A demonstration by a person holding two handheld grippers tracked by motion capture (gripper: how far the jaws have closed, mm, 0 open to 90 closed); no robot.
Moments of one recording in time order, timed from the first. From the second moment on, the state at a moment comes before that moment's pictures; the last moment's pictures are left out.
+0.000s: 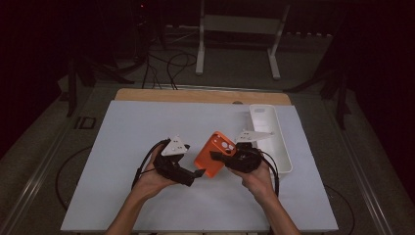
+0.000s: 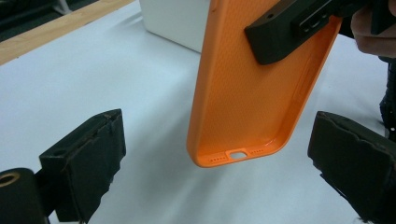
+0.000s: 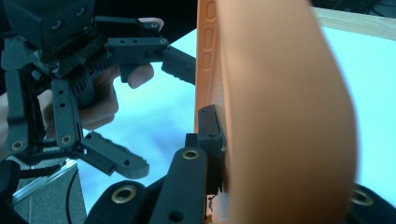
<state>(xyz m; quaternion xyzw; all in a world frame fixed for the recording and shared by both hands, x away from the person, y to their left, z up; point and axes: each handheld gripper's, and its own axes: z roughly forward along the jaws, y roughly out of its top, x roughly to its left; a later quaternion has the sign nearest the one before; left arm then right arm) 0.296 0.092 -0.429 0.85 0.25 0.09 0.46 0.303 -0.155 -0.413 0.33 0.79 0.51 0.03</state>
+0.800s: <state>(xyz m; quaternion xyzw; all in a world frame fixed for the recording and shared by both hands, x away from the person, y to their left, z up) 0.294 0.084 -0.436 0.86 0.21 0.05 0.46 0.295 -0.156 -0.412 0.27 0.81 0.52 0.02</state>
